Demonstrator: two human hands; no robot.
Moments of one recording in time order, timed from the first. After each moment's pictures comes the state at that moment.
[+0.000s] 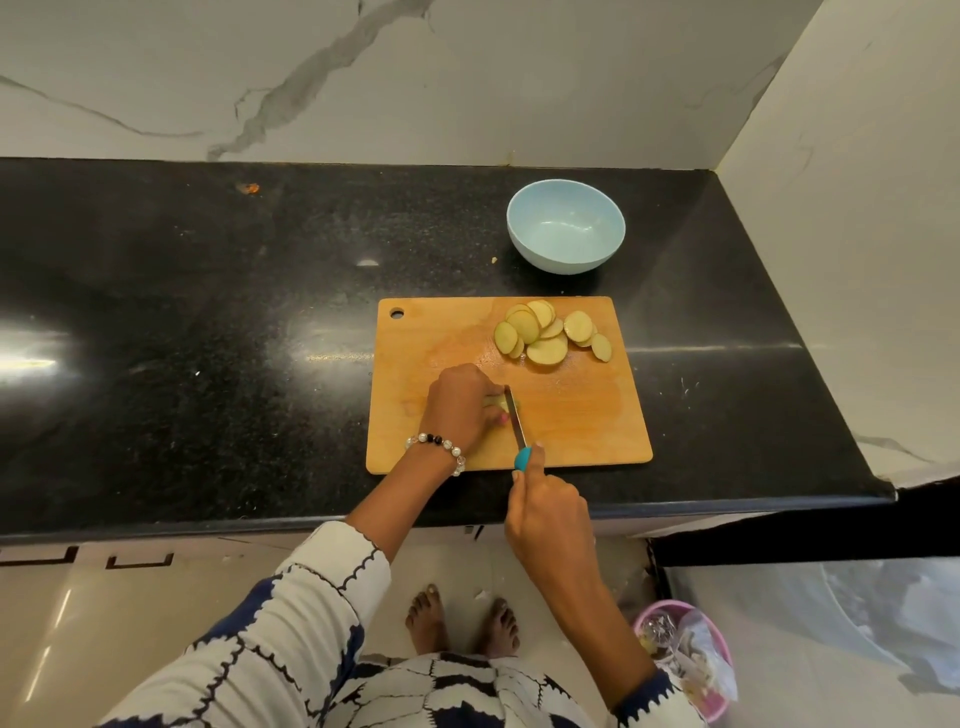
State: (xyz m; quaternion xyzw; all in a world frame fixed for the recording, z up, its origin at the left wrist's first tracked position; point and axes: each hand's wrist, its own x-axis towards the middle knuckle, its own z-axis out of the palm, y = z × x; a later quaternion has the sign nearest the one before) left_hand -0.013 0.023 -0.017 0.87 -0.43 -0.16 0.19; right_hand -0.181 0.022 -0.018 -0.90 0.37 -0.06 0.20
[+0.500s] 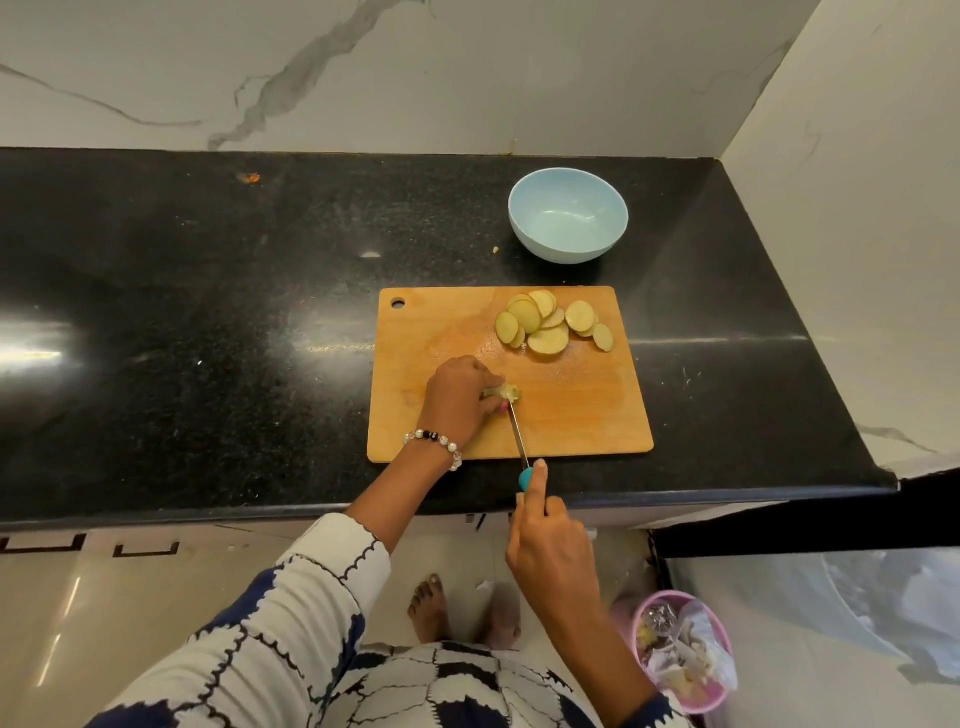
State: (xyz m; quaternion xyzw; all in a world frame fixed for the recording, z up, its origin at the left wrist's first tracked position) left_hand -0.018 0.028 -0.028 0.86 -0.42 -0.15 0.25; right_hand -0.205 0.044 -0.023 -0.93 0.35 -0.03 0.12
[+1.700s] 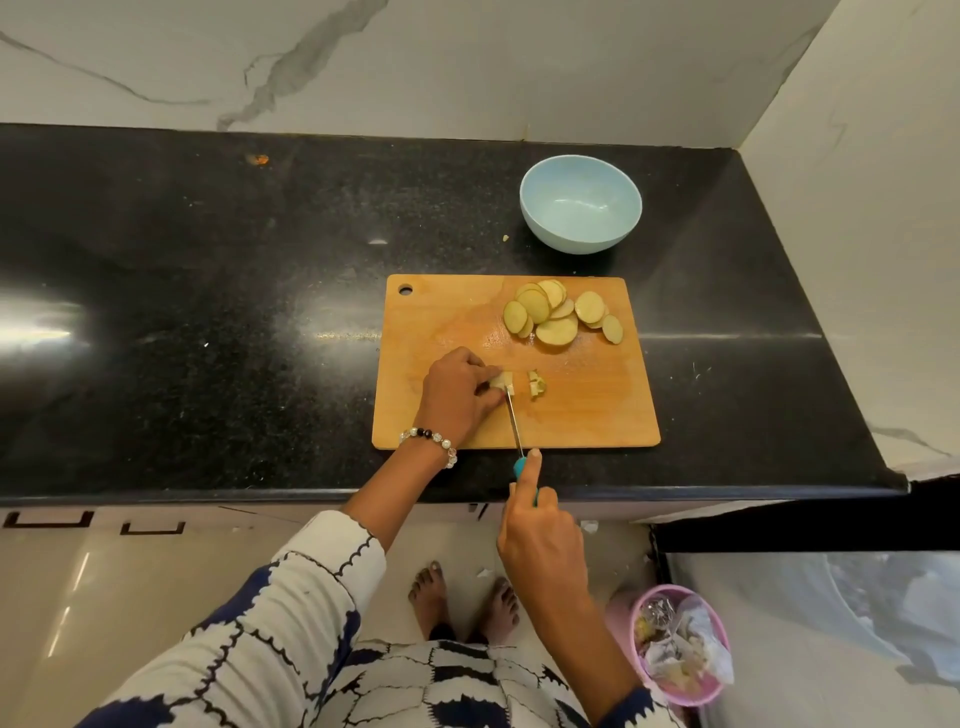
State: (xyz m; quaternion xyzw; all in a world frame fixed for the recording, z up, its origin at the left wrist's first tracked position) left_hand -0.019 0.040 -0.034 0.86 -0.38 -0.13 0.30; right_hand -0.196 0.051 -0.023 -0.93 0.35 -0.04 0.07
